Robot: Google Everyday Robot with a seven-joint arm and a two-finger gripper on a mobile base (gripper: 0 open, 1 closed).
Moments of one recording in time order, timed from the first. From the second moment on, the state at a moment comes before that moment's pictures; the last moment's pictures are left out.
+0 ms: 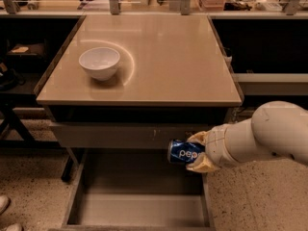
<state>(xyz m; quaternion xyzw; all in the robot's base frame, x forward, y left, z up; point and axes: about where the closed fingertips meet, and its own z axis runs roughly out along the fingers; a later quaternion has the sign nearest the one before) 0.437 -0.111 0.727 -0.66 0.69 0.07 0.30</state>
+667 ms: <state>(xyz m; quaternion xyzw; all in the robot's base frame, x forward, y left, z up) 0.461 -0.126 0.804 -0.66 0.68 0.00 0.33</state>
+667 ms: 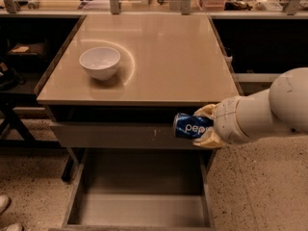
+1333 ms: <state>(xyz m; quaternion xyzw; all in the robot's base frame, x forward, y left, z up) 0.507 -0.134 0.867 -0.65 0.67 -0.05 0.35</state>
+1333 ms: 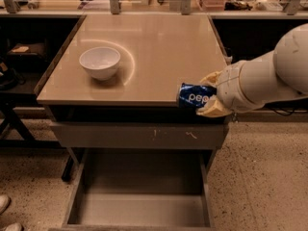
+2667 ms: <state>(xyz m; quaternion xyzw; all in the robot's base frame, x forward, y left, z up) 0.600 -0.115 0.891 -0.67 0.66 -0.02 0.34</state>
